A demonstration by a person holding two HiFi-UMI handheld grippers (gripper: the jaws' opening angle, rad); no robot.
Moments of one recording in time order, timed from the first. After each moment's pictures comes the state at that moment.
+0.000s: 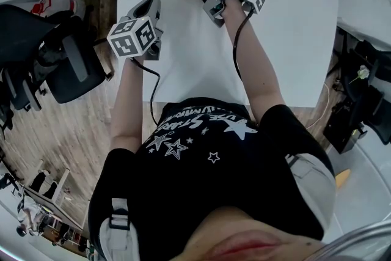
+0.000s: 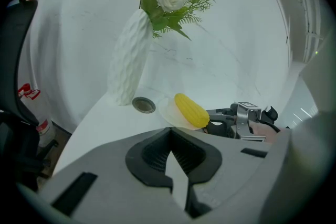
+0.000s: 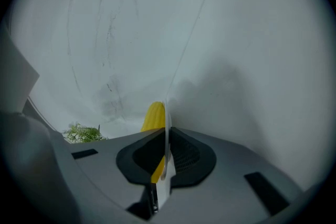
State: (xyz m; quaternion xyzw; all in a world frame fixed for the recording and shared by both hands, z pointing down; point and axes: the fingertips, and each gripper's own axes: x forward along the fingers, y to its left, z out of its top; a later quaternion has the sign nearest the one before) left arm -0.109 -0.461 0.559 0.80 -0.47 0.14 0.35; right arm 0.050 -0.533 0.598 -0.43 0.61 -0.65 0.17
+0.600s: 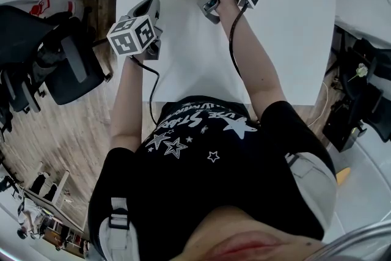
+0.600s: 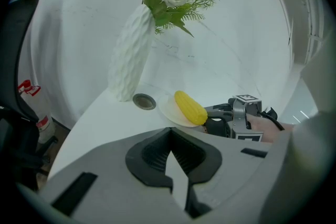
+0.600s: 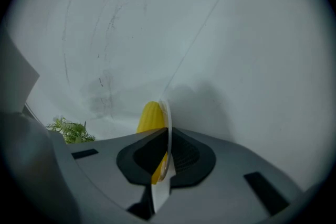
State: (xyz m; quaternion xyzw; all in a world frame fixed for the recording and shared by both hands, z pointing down) left arm -0.107 -0.458 0.565 0.79 -0.47 0.14 0.37; right arm 0.054 -0.538 0.602 -0.48 0.60 -0.63 0.11
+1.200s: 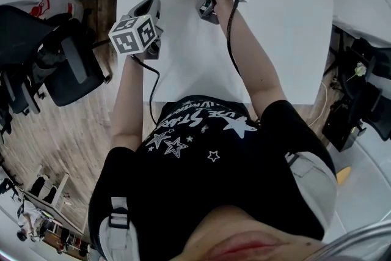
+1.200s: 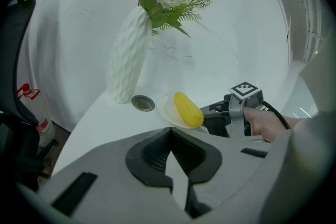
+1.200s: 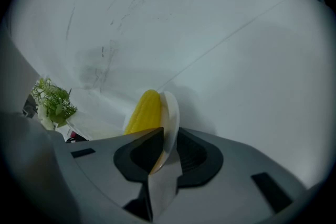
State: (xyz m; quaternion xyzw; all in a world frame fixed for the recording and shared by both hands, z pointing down) left arm -0.107 -0.460 0.561 0.80 -0.46 0.15 0.36; right arm 0.047 -0.534 0.604 -0.53 0.63 -0.56 -0.05
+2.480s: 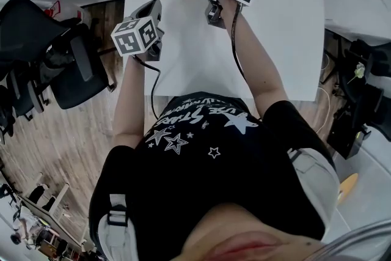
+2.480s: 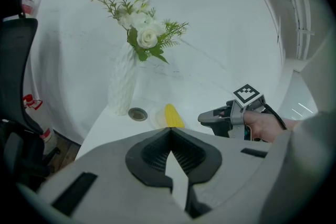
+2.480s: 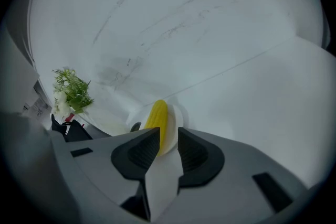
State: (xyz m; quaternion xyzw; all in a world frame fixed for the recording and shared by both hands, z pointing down) left arm -0.113 -0.422 0.502 0.81 -0.47 0.13 0.32; right arm 0.072 -0.490 0.546 -0.57 0.66 -0.48 -0.10
